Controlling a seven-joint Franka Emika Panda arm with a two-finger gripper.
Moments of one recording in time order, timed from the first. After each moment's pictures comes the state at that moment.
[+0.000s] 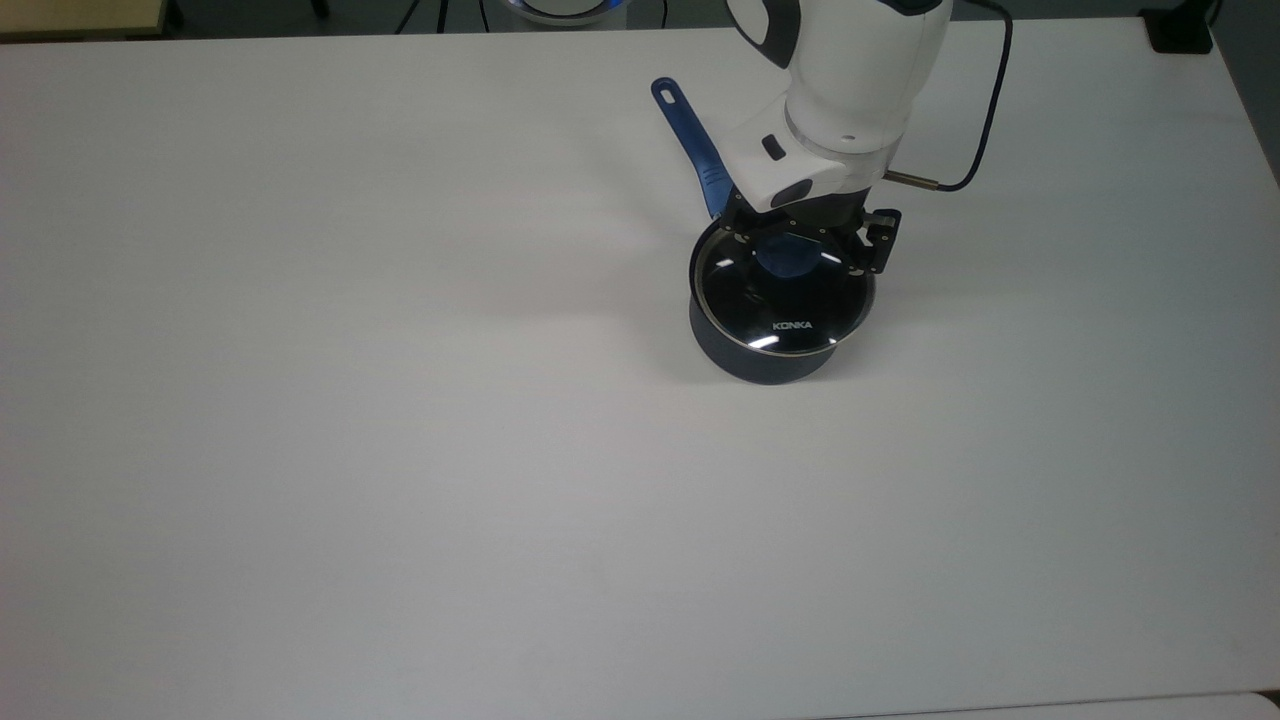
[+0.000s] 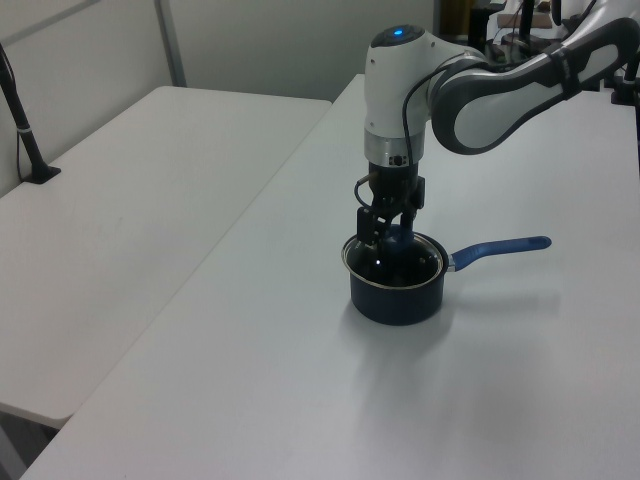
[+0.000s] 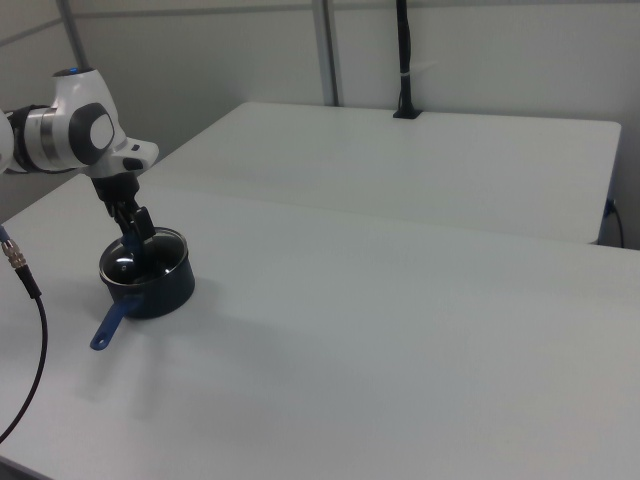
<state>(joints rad) 0.29 0.39 0.14 -1.61 -0.08 2.02 0.76</state>
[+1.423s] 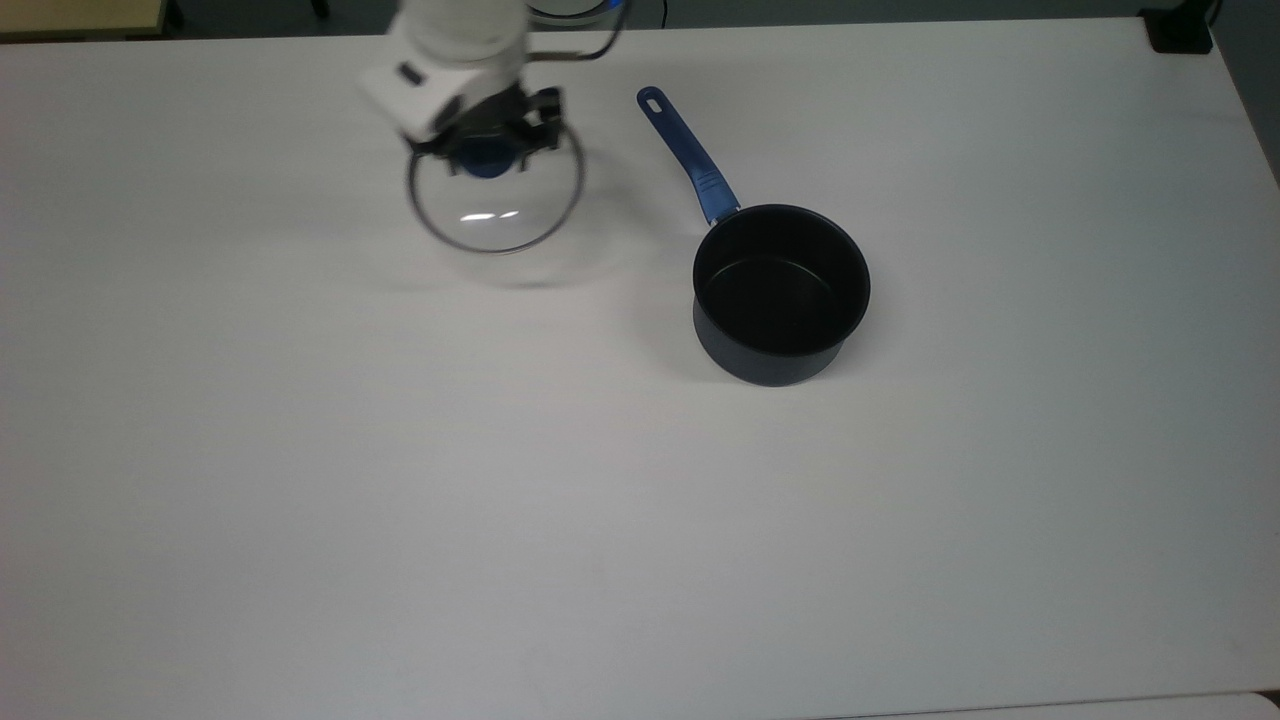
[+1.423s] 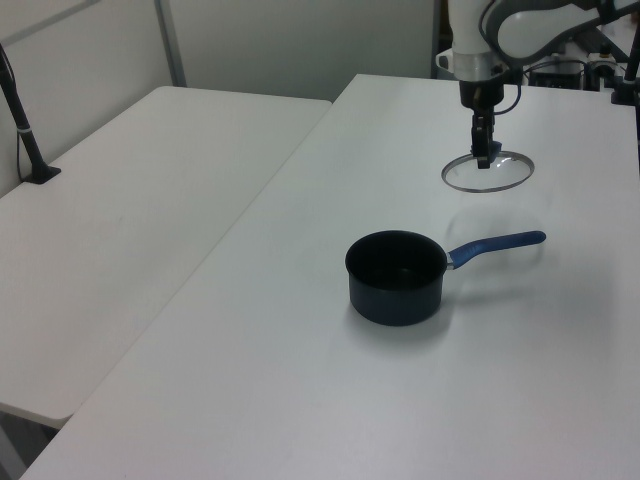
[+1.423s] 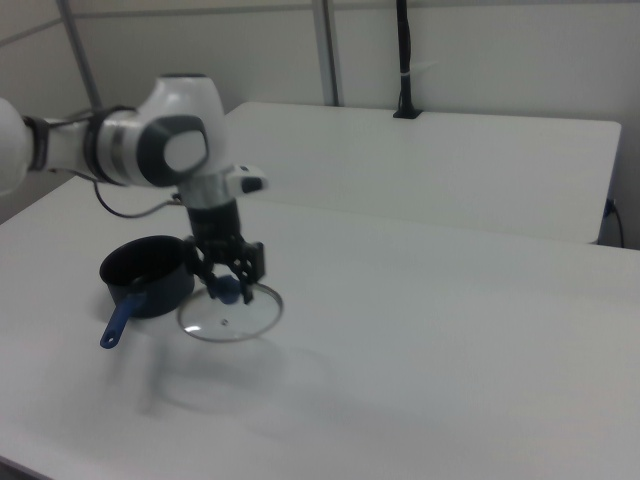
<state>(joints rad) -0.16 0.06 0.13 -1.97 -0.10 1.91 -0.13</state>
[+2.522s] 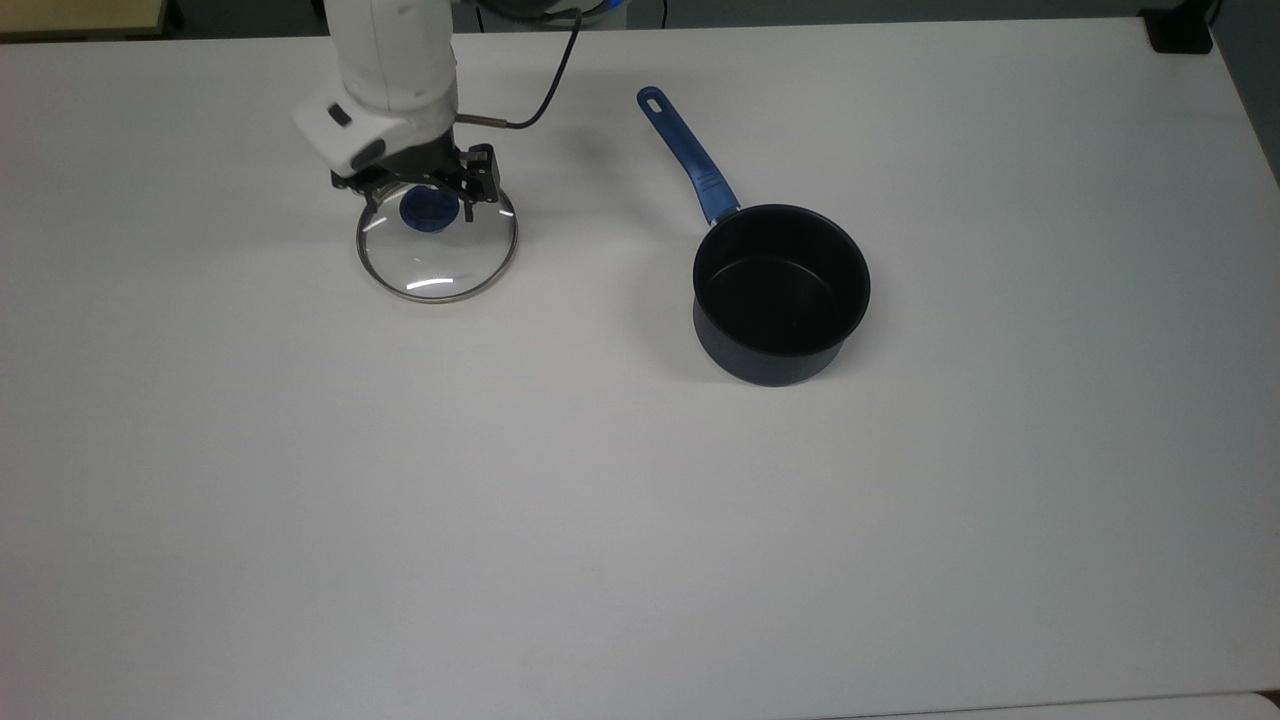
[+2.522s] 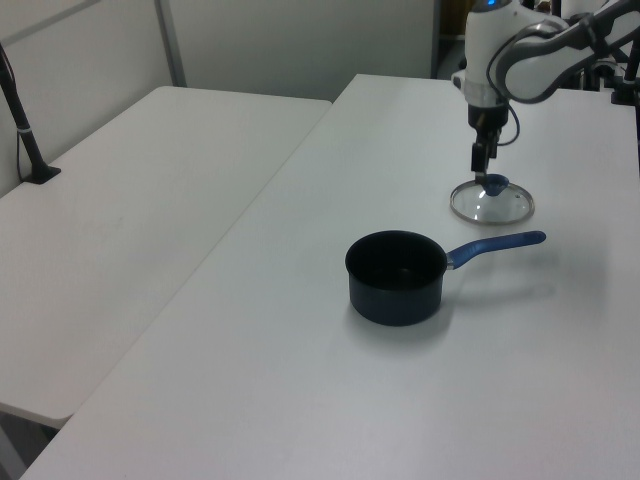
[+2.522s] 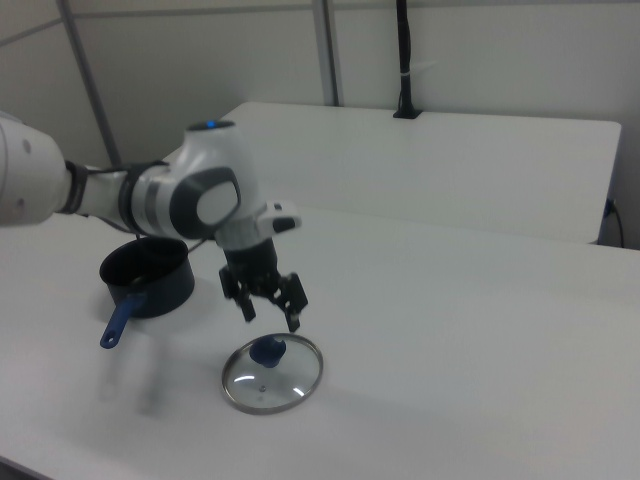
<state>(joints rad) -0.26 0.10 0.13 -2.09 -0.18 2.17 -0.01</state>
